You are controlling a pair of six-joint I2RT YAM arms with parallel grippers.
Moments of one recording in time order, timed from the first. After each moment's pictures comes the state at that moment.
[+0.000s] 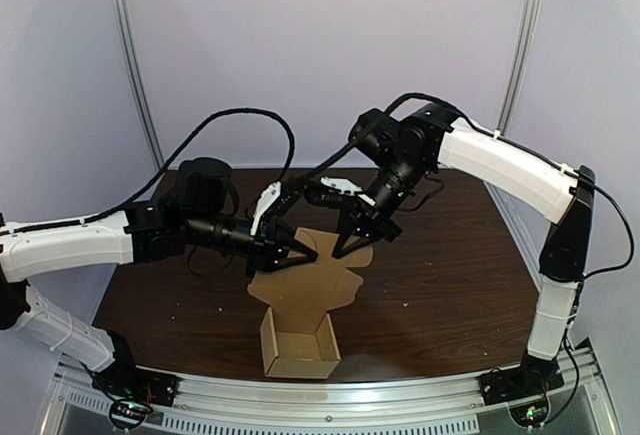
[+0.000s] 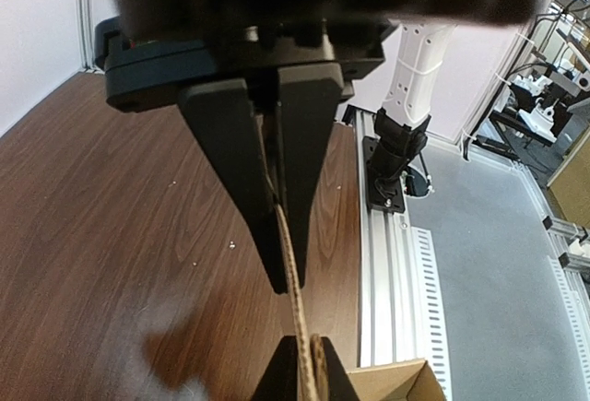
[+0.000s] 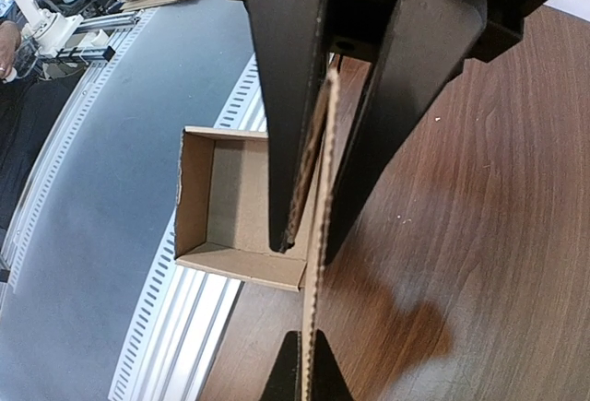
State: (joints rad) left arm -0.93 1.30 0.96 -0.07 0.61 -0.15; right arm 0.84 1.90 1.97 -1.33 -0.90 -0.88
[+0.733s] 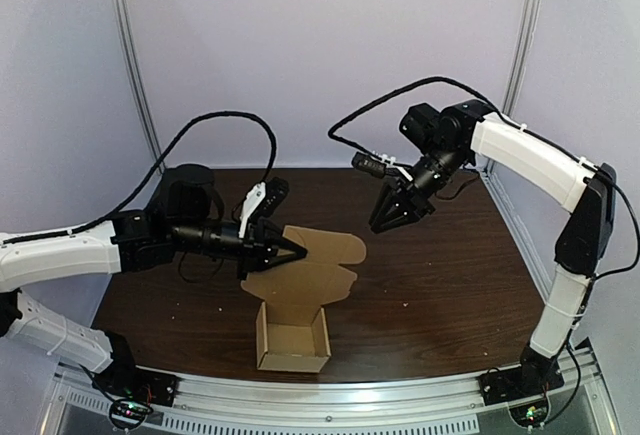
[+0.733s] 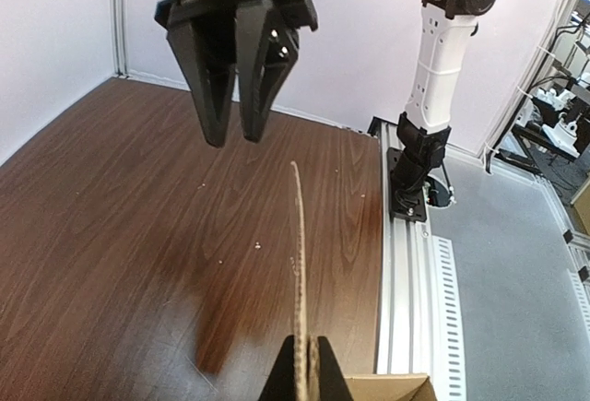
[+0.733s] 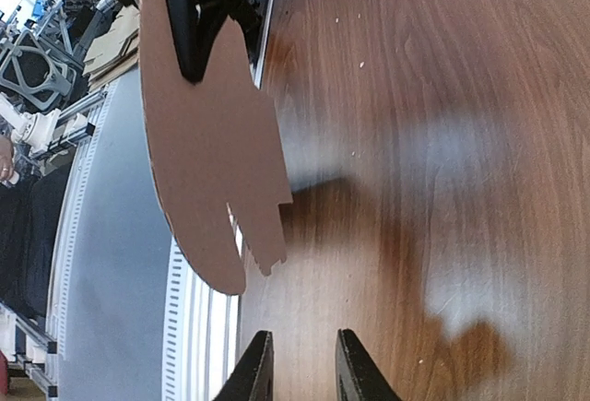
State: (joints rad) left arm -0.93 1.21 0.88 -0.03 0.53 -0.17; right arm 0.59 1.82 1.86 -1.34 -0.98 -0.78
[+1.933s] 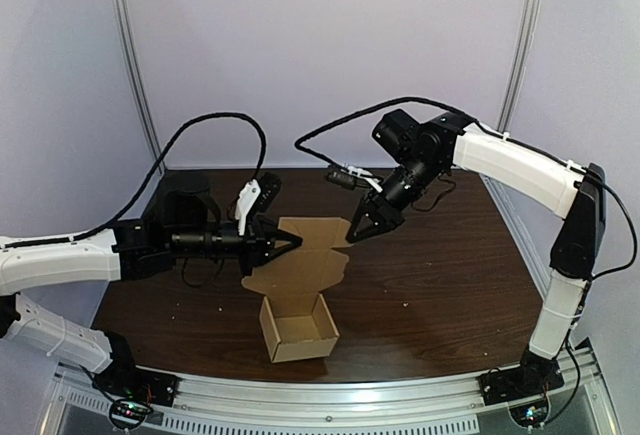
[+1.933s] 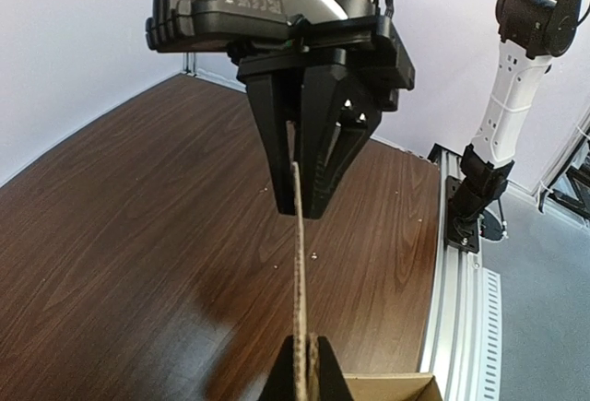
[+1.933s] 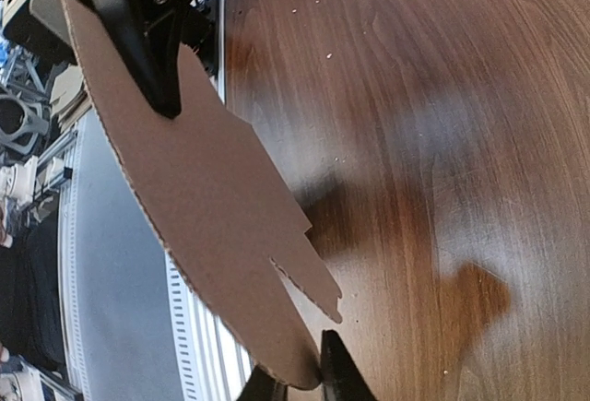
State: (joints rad) left arm -0.93 1.19 0.81 0.08 0.33 -0.24; right arm 0.72 1.84 1.80 -1.15 -0.85 -0.41
